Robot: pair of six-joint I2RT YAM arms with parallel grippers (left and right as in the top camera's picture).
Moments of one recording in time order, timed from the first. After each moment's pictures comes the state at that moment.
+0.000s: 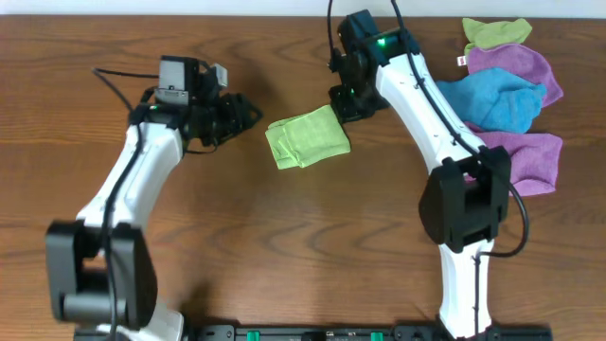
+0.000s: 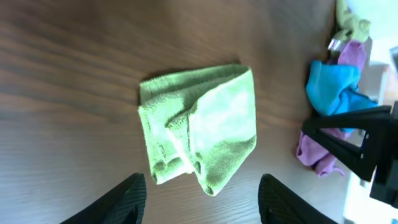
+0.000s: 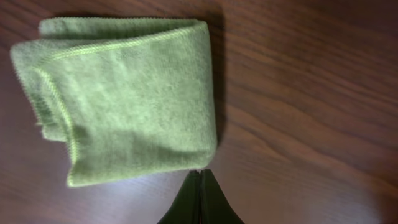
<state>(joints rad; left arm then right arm) -0.10 1.74 1.24 -0.52 0.59 -0.52 0.36 2.24 2.05 -1.22 -0.10 0.05</state>
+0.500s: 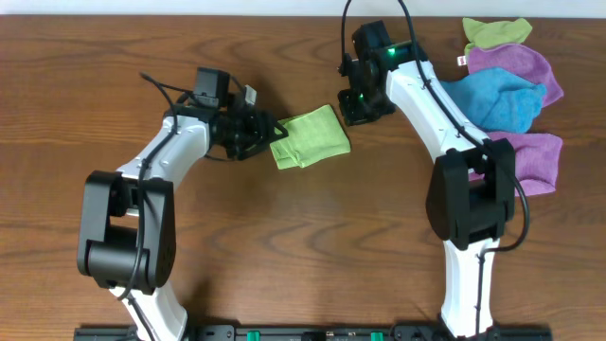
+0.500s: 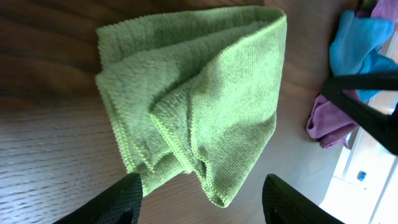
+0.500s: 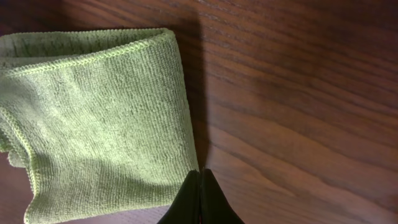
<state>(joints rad) -0.18 1.91 1.24 -0.48 0.68 -0.53 0.31 2.24 1.93 -1.07 -0.16 0.05</state>
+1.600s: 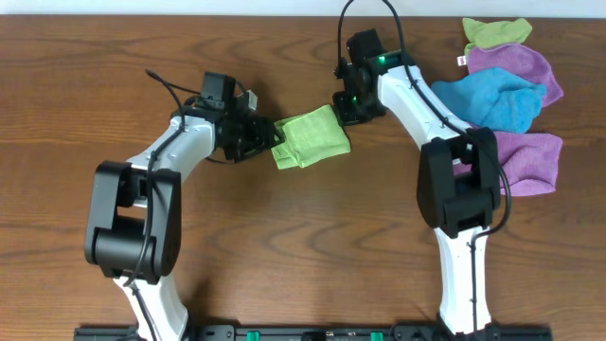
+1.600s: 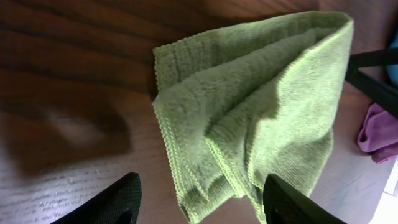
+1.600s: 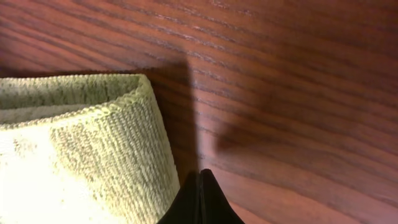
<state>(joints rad) -0.19 1.97 1.23 -0.46 0.56 -0.46 0.30 2.35 1.92 -0.93 -0.18 0.09</state>
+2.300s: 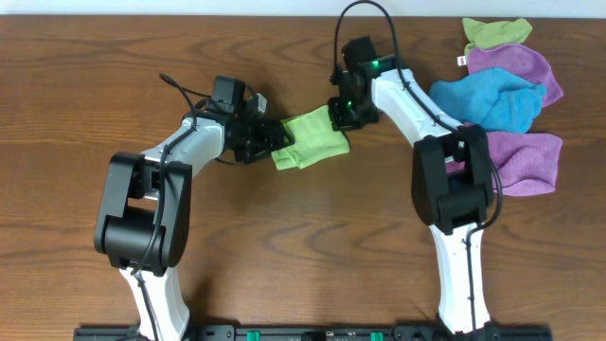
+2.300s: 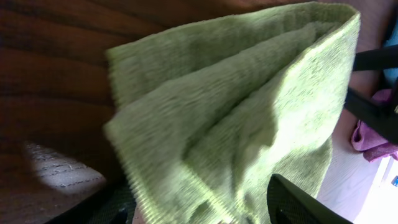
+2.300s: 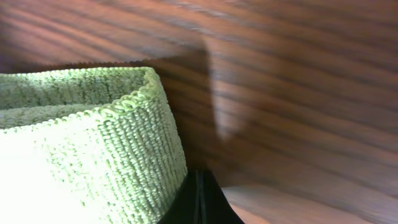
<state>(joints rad) -0.22 2.02 1.23 -0.39 0.60 -0.51 0.33 2.39 1.92 -0.93 -0.23 0.13</state>
